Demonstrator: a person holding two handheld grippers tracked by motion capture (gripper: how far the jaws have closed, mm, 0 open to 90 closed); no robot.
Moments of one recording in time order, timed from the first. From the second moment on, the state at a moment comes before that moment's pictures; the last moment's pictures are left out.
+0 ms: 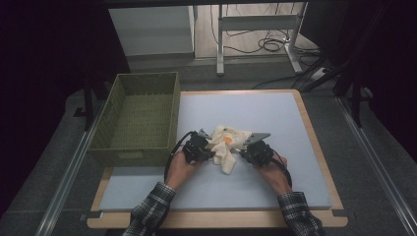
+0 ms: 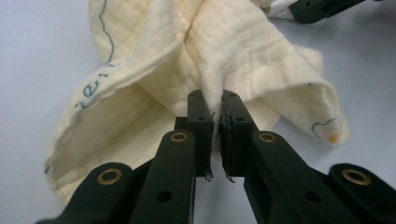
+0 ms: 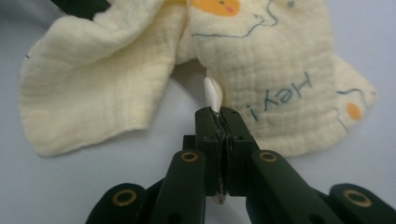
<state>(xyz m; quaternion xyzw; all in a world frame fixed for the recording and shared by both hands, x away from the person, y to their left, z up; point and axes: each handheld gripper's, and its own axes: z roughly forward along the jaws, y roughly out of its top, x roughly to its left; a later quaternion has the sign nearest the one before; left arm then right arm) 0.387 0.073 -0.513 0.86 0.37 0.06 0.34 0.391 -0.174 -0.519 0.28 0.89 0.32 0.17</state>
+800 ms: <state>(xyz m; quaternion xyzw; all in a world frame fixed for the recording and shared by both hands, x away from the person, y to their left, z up) 0.398 0.092 -0.461 0.84 0.38 0.10 0.36 0.388 -0.288 -0.409 0.35 0.83 0.37 0.23</state>
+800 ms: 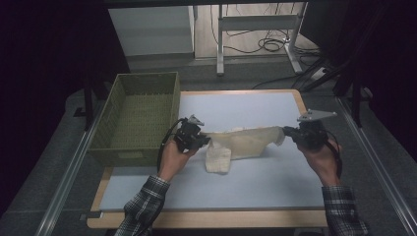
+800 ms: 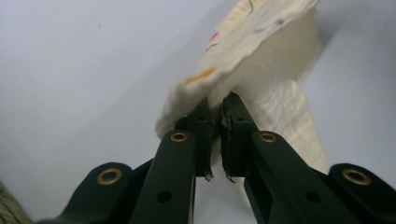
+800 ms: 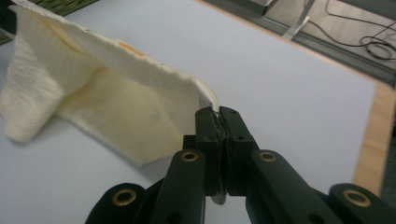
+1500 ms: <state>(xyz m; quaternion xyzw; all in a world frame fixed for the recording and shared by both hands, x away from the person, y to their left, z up) 0.423 0.068 -0.496 0.83 0.43 0.09 0.35 0.419 -0.280 -0.465 0.37 0.85 0.35 0.16</state>
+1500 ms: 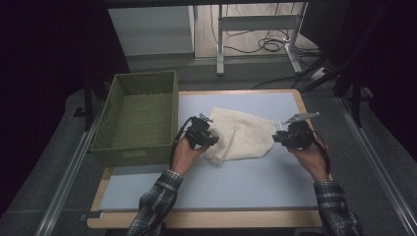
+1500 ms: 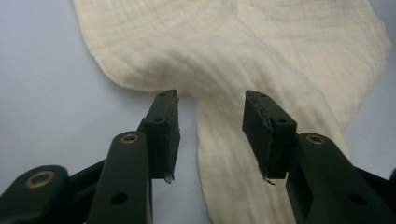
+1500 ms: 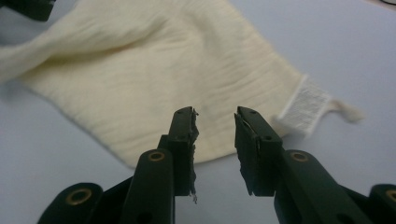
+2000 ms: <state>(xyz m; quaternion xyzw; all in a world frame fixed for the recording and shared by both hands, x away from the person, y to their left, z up) 0.401 0.075 -0.507 0.83 0.41 0.09 0.36 0.397 -0.250 -0.497 0.32 0.86 0.37 0.12</state>
